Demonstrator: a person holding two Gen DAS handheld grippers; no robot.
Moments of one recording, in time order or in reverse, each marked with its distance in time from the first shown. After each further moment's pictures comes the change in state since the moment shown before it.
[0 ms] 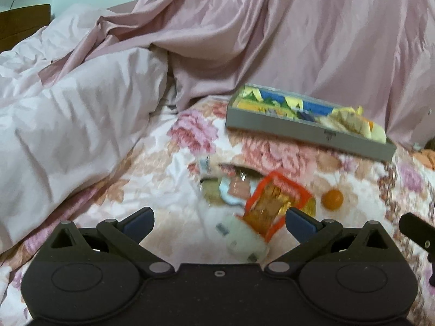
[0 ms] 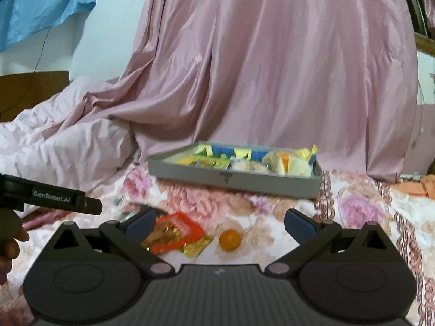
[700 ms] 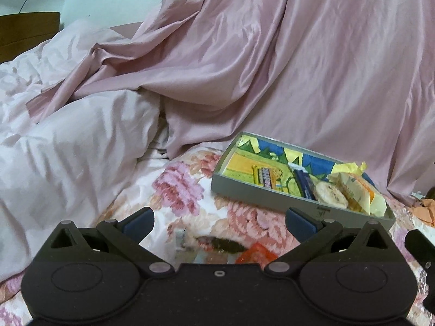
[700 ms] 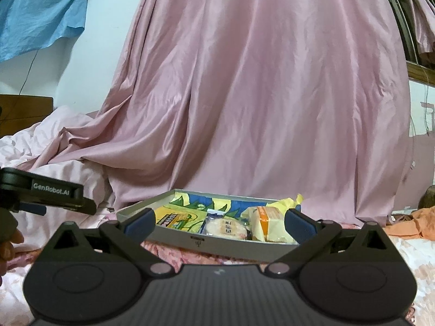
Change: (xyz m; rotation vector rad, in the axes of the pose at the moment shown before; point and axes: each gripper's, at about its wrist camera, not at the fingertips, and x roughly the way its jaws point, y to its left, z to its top) left arm 0.023 -0.027 0.079 -0.104 -0.115 0.015; right arm 0.036 -0.027 0.052 -0.004 -0.175 -0.070
